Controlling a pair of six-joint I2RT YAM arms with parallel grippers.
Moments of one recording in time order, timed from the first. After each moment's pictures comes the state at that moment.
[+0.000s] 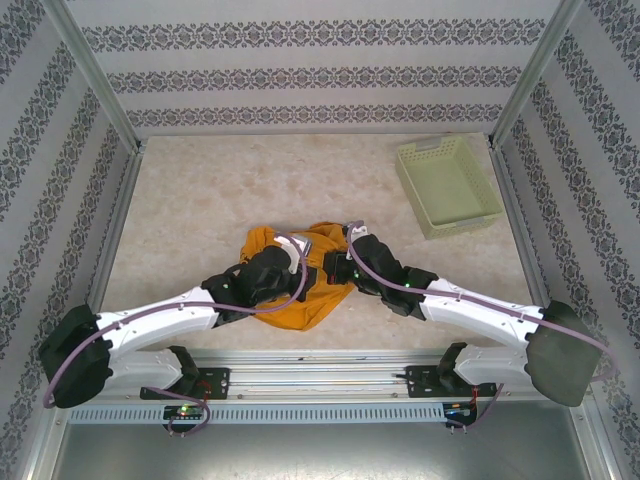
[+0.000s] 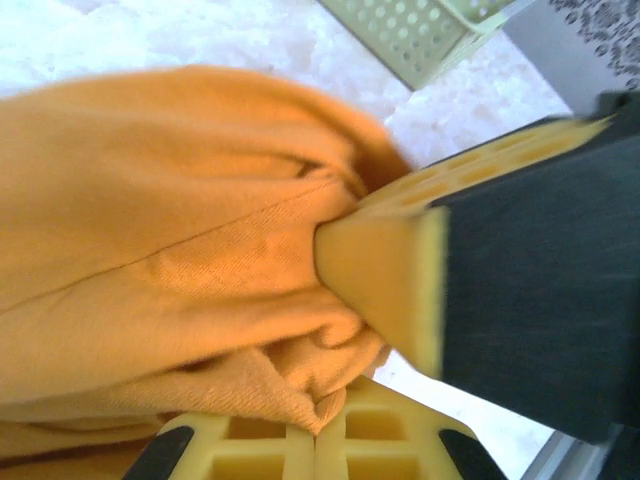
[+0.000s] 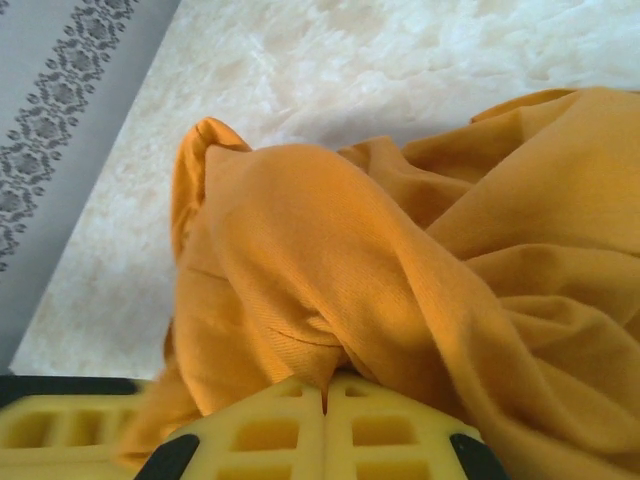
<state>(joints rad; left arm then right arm) -0.90 1.19 0.67 -0.05 -0.06 -0.49 0.88 1.21 0.67 -0.02 0.06 0.75</state>
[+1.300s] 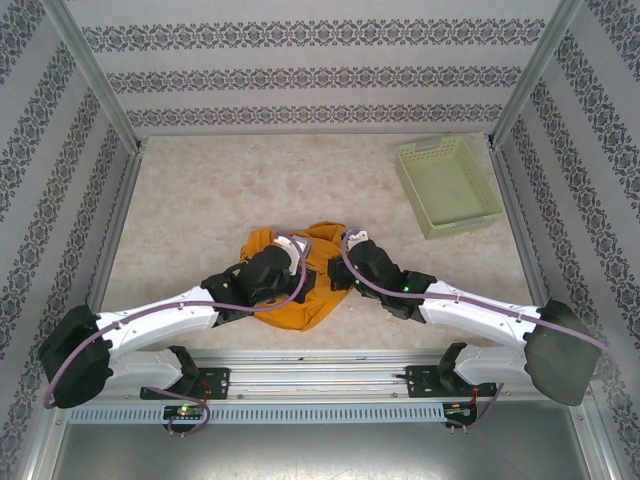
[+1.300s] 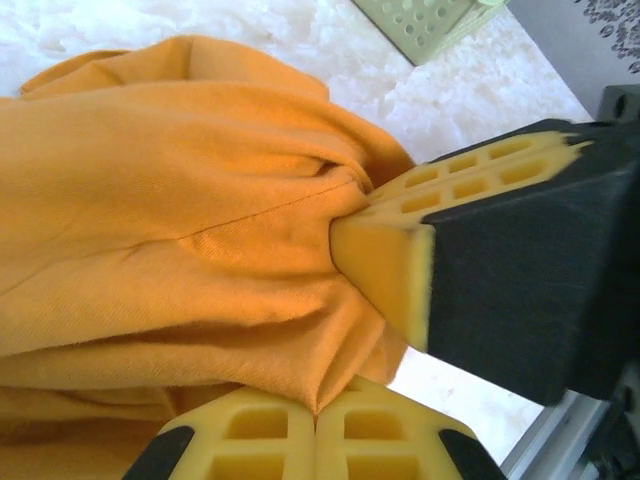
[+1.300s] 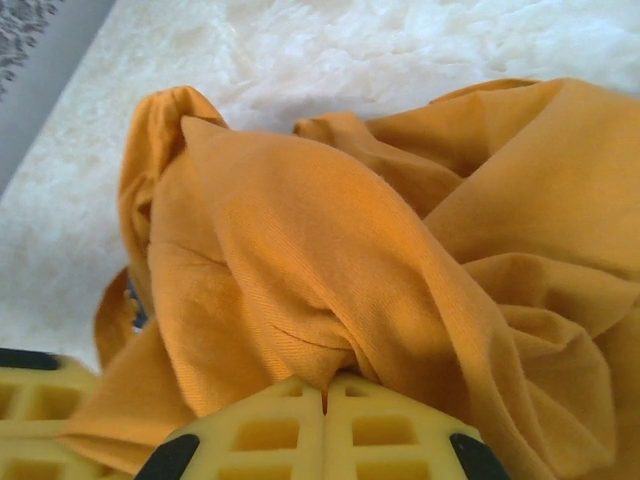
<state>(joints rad) -0.89 1.19 0.68 -0.10 -0.02 -0.52 0.89 1.21 0.64 -0.06 0.12 0.65</state>
